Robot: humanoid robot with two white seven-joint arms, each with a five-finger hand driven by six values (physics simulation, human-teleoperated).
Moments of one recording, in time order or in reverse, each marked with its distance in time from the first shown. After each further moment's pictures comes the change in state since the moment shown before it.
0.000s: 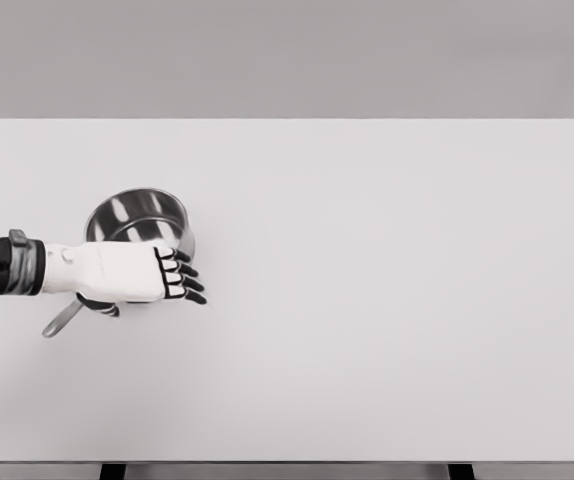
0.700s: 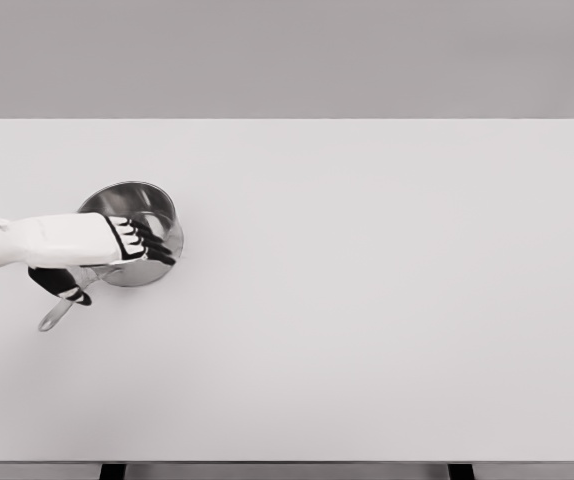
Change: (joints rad) left arm -0.022 0.124 0.007 0.073 0.363 -0.001 0.010; right arm 0.000 0.000 0.000 0.000 0.000 0.000 0.000
